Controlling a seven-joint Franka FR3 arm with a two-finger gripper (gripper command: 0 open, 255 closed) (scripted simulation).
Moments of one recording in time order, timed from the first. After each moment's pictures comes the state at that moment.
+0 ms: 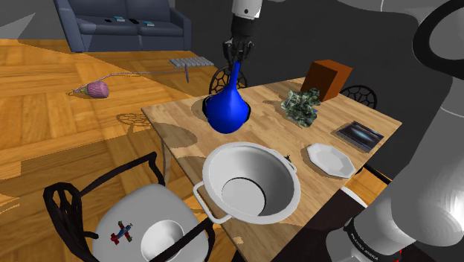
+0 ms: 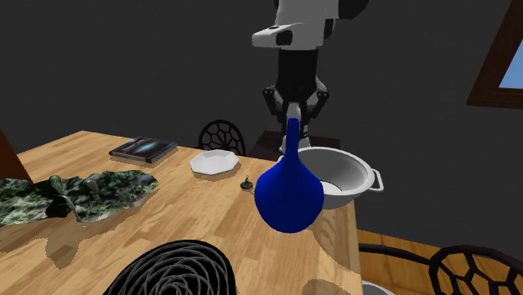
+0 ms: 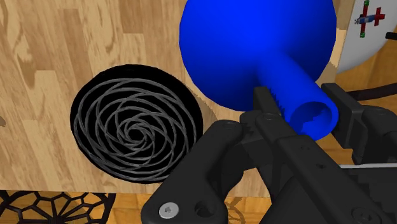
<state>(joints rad) 0.03 0.23 0.07 -1.45 -0.01 1.69 0.06</state>
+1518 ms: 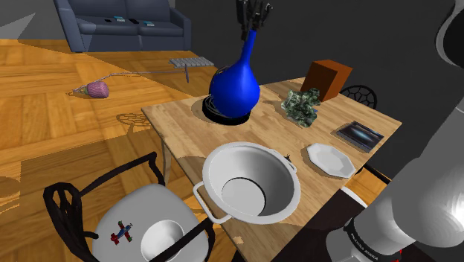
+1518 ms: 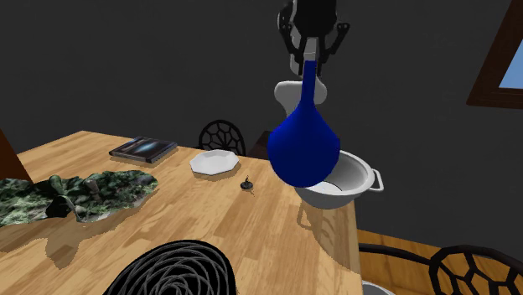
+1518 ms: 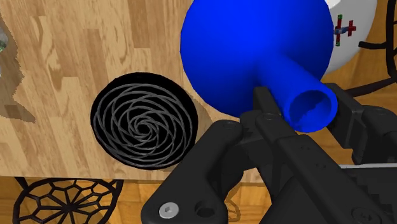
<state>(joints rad) 0.06 0.13 0.09 -1.27 -0.01 1.41 0.10</state>
